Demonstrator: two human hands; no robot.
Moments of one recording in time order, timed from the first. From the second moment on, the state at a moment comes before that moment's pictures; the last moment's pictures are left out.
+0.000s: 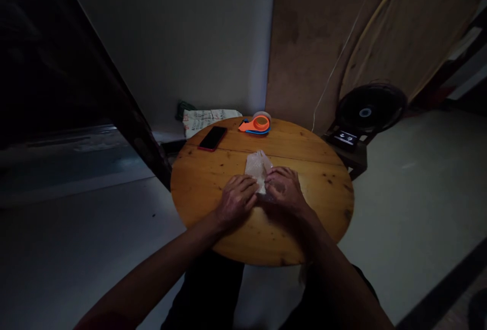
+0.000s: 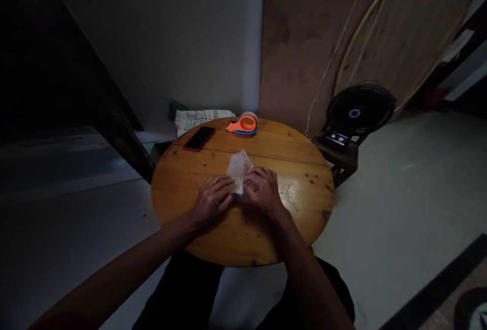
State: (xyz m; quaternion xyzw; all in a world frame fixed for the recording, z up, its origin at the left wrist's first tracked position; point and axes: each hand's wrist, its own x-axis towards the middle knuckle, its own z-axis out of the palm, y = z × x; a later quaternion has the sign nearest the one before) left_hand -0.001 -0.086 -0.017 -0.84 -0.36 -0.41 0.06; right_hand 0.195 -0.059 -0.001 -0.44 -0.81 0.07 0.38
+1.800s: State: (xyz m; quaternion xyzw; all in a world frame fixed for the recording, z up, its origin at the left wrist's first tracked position) left_hand -0.003 -0.088 -0.003 -0.88 -0.35 -0.33 0.01; right_hand 0.170 -0.072 0.003 -0.60 -0.59 0.32 0.44
